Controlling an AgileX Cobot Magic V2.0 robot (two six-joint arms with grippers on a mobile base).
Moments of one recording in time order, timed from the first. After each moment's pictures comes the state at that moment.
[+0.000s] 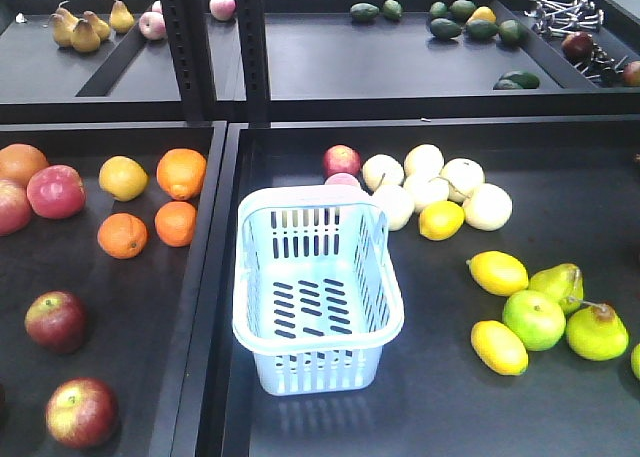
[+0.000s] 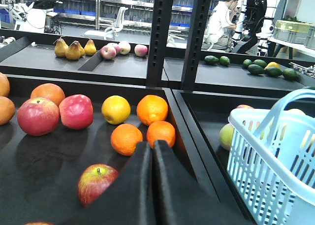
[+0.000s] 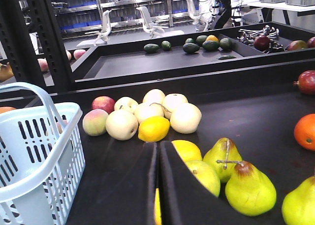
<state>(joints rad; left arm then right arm) -0.02 -0.01 0.02 0.00 0.13 -0.15 0.03 -0.01 0.03 -0.15 0.14 0.25</state>
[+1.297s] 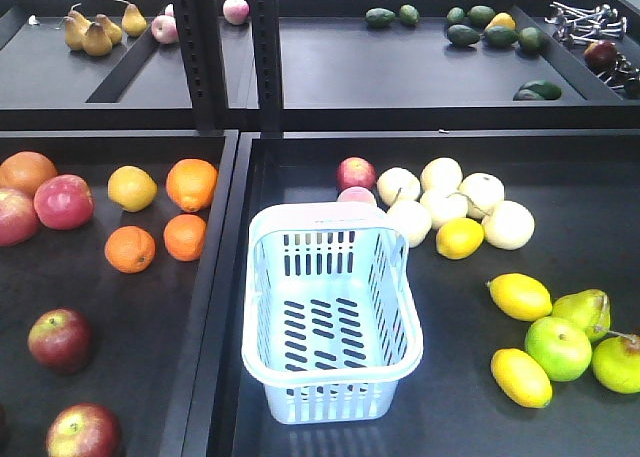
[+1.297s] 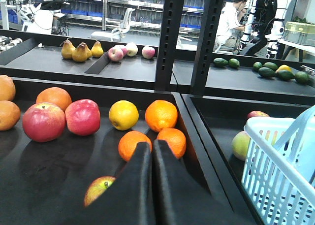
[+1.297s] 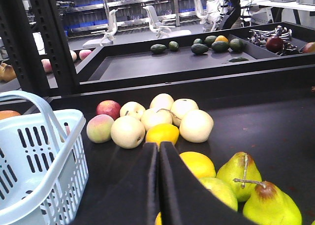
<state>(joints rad) -0.02 -0.01 0.02 0.00 0.13 -0.15 0.03 -0.01 0.03 -0.15 0.14 0.25</state>
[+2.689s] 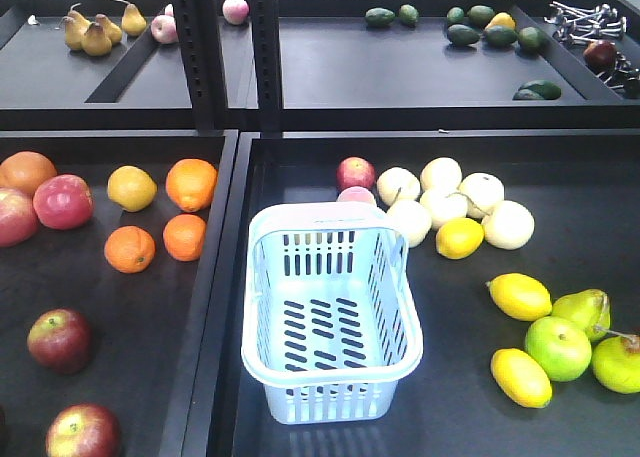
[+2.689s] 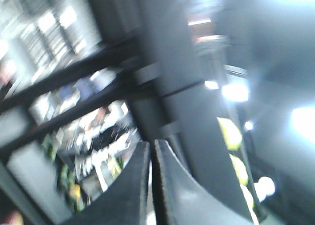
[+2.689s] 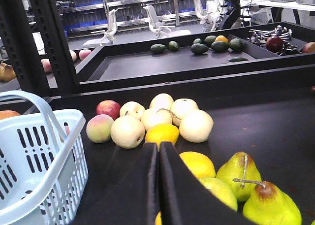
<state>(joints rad) -0.02 0.00 -0.34 -0.82 0.05 -0.30 0.03 -0.01 0.03 -0.15 0.14 0.25</state>
